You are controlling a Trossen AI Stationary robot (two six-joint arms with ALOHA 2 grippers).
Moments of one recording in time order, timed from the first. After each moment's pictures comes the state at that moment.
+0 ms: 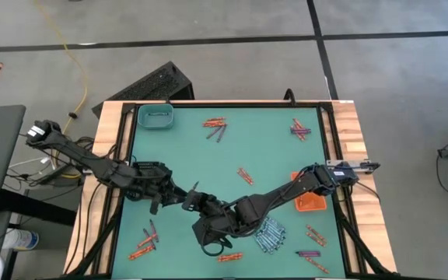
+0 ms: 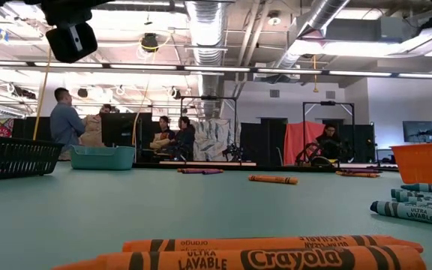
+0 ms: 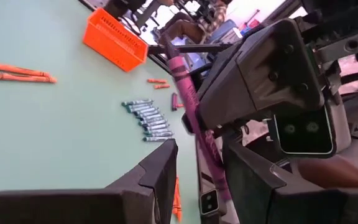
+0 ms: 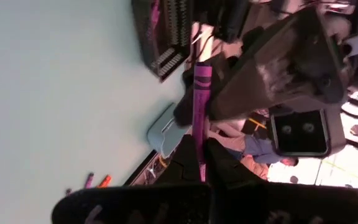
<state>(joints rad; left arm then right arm) -0.43 0.90 0.44 0.38 -0.22 -0.83 0.43 2.31 2.34 -0.78 0.89 -1.19</state>
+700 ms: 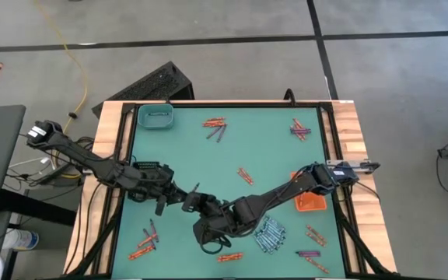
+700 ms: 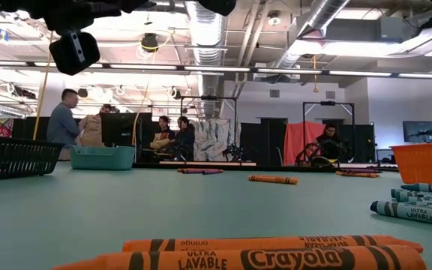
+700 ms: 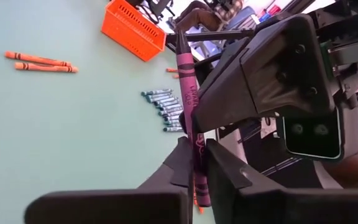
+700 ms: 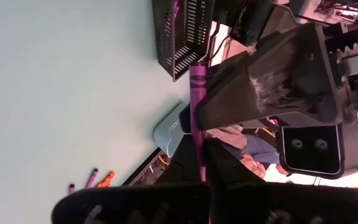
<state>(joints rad) -0.43 0.95 0.44 0.36 -0.22 -0.80 0.41 2.31 2.25 -0.74 0.92 -1.25</state>
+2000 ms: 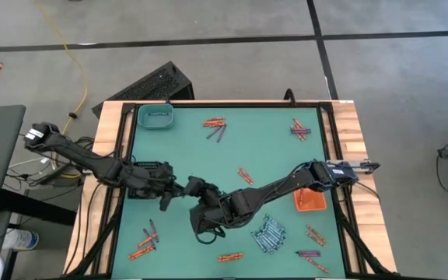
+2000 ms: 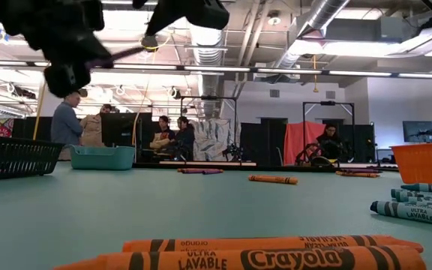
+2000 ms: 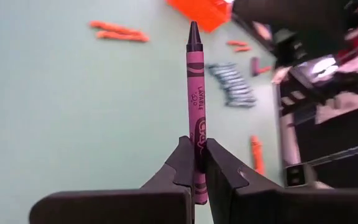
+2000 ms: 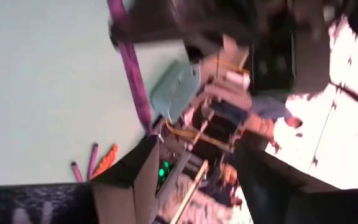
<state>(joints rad) -0.36 0.90 0.44 0.06 -0.24 -0.82 0.38 2.31 2.25 -0.78 1.04 -1.08</state>
